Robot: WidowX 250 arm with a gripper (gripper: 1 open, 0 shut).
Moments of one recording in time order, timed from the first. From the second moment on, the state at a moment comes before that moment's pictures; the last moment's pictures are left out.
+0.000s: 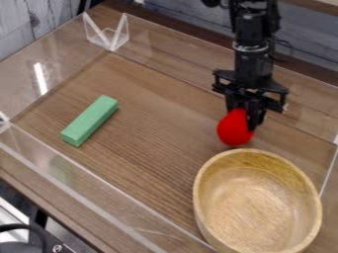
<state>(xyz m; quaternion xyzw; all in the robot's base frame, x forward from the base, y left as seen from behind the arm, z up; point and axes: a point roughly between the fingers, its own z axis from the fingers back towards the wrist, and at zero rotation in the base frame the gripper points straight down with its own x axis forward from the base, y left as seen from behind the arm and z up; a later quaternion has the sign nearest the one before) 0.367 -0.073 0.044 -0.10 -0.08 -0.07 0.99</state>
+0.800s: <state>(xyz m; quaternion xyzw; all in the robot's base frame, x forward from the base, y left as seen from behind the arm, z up) 0.368 -0.112 0.035 -0.10 -0.12 -0.07 0.99</state>
